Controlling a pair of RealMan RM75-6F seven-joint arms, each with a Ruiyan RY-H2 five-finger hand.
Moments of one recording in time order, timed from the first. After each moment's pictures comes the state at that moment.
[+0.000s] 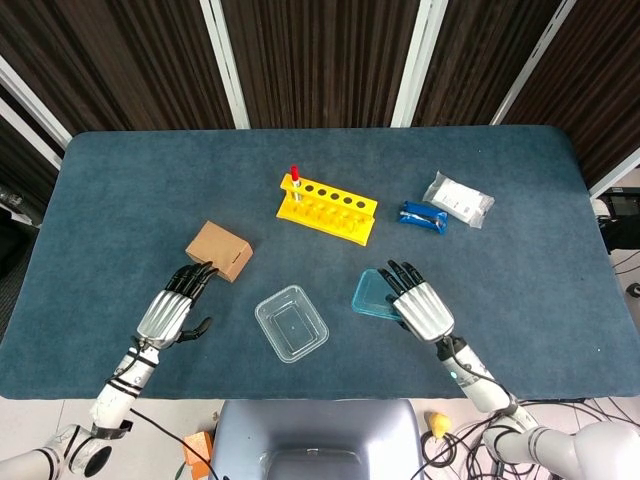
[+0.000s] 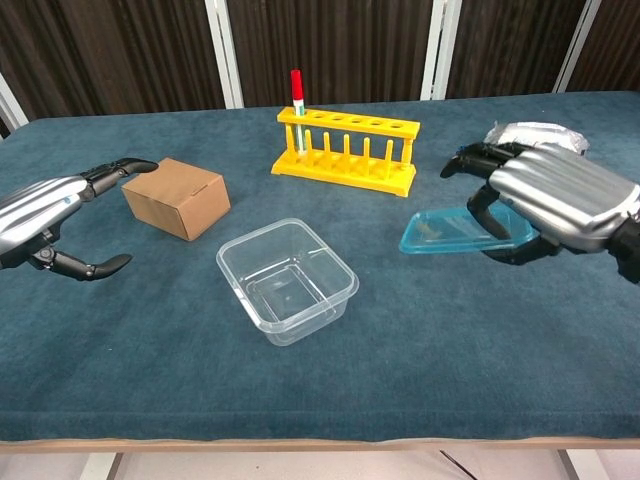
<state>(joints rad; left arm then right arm) -0.51 -1.61 -0.02 -1.13 1.54 1.24 -0.19 0.54 -1.75 0.02 -0.94 -1.67 1.33 -0.17</state>
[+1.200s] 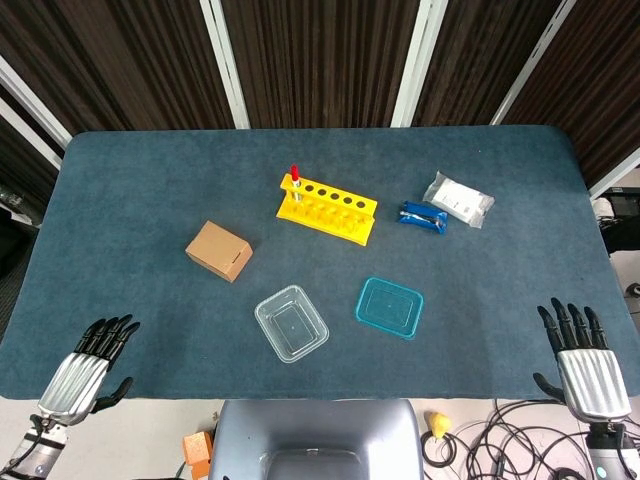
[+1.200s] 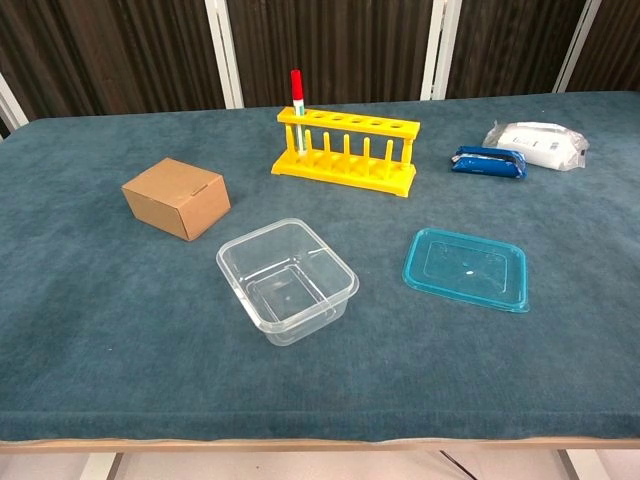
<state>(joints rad) -0.23 -1.13 0.19 -1.65 1.62 1.43 0.03 0.09 -1.16 -0.12 -1.65 -1.50 1.61 -0.35</state>
